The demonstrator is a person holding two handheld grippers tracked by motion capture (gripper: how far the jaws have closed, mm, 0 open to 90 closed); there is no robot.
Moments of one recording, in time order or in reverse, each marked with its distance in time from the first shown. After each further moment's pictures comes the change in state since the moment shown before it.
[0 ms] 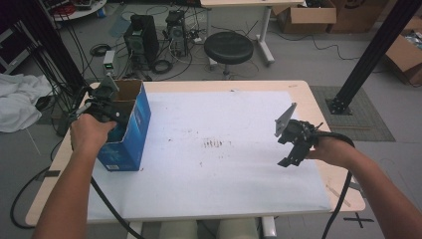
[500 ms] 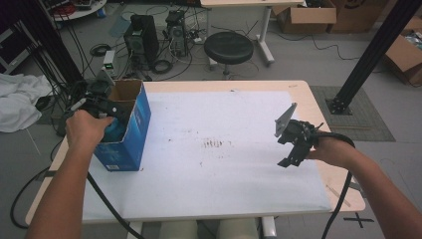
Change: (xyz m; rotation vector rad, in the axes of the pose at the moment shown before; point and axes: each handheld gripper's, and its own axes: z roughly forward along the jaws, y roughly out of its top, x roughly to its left) left arm 0.003 0.001 -0.019 -0.055 0.002 -0.006; right arm 0.002 0.001 -0.002 -0.002 -0.003 -0.003
